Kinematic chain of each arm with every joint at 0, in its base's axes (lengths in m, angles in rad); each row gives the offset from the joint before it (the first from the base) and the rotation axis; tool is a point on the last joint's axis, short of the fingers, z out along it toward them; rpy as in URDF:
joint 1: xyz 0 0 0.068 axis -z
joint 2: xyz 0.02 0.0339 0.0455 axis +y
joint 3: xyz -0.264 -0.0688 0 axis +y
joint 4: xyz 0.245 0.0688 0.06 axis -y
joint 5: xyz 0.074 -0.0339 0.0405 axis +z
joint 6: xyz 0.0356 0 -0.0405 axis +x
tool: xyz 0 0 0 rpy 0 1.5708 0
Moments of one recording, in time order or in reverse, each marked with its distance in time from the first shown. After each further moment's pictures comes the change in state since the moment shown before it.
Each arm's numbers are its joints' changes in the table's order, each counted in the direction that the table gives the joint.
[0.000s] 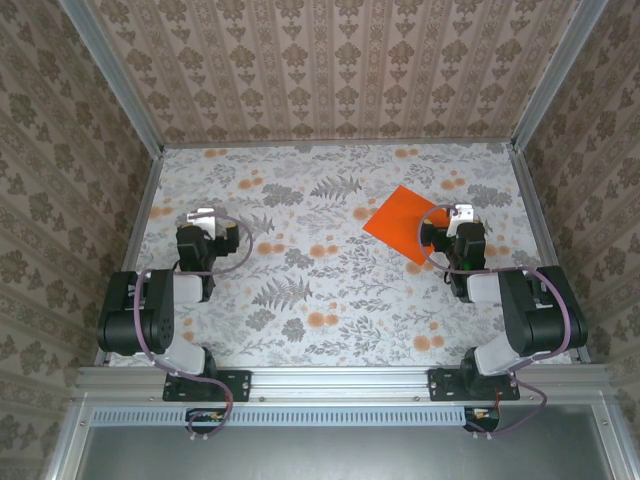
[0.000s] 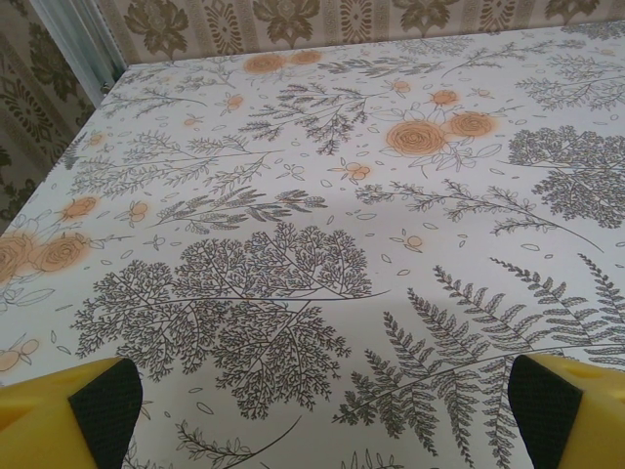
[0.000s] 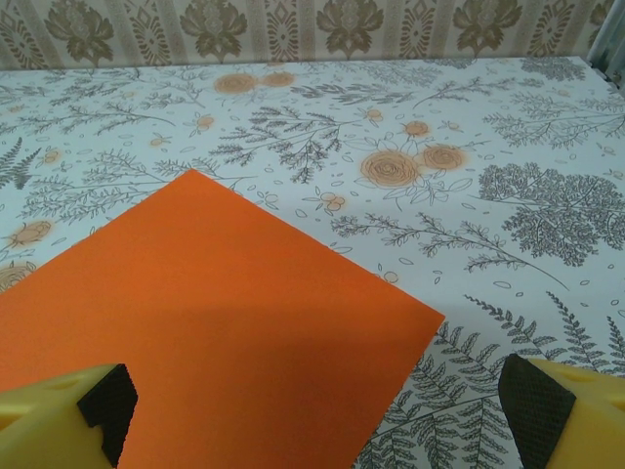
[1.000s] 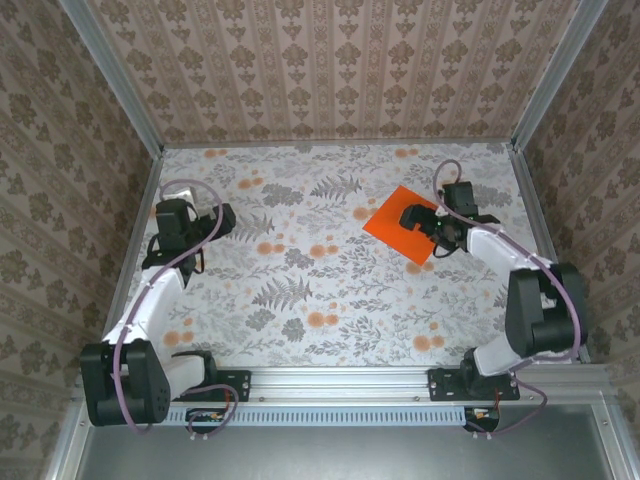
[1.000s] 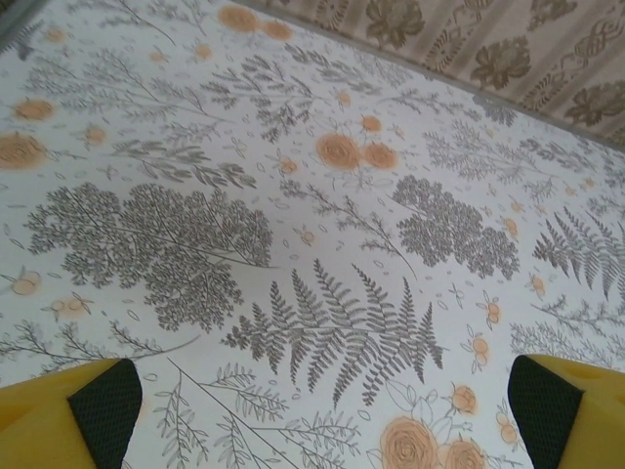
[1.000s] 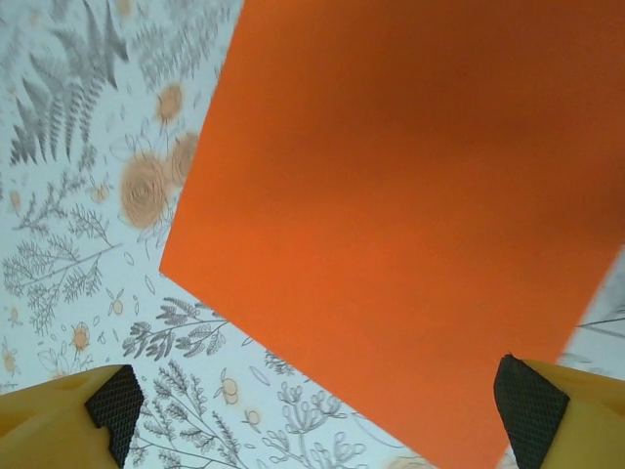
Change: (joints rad) left arm -0.006 -0.383 -0.315 -0.890 -0.132 -0.402; right arm -0.067 0.029 -0.539 -1.087 0.316 0.521
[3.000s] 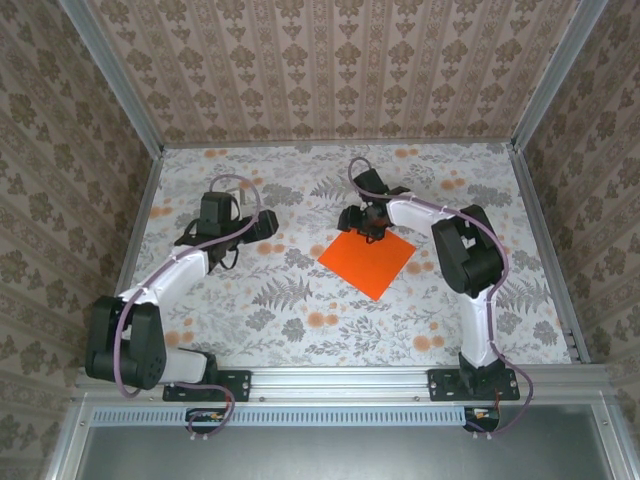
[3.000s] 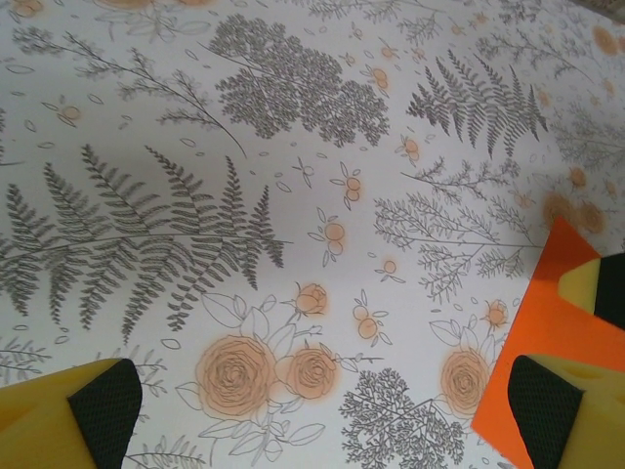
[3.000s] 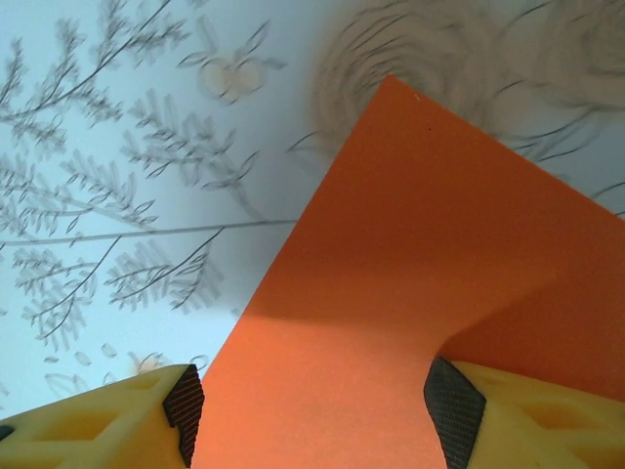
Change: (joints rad) left arm 0.257 0.203 -0.091 -0.050 -0.070 -0.092; right arm -0.331 0.536 -0.525 -0.172 -0.079 0.103
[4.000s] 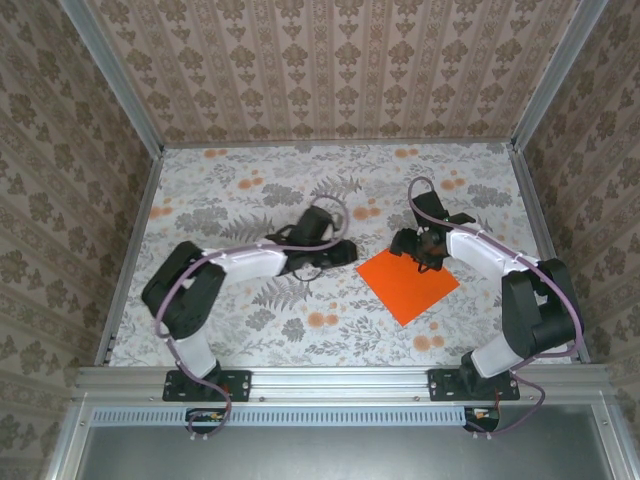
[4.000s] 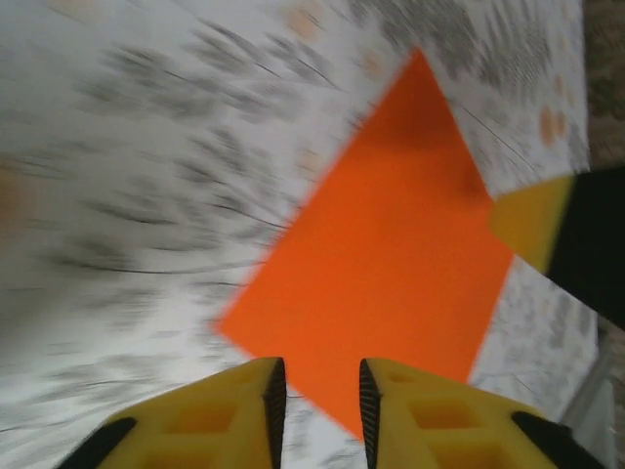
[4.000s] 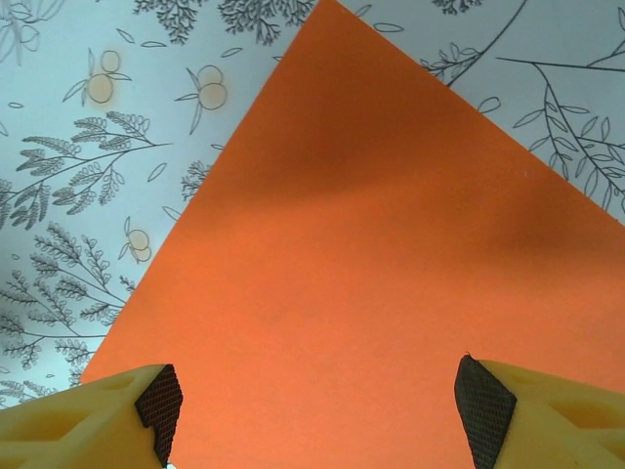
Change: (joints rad) left arm 0.552 0.433 -0.229 0.161 -0.180 -0.412; right arm 0.151 -0.550 0.501 -0.134 -0.105 -0.004
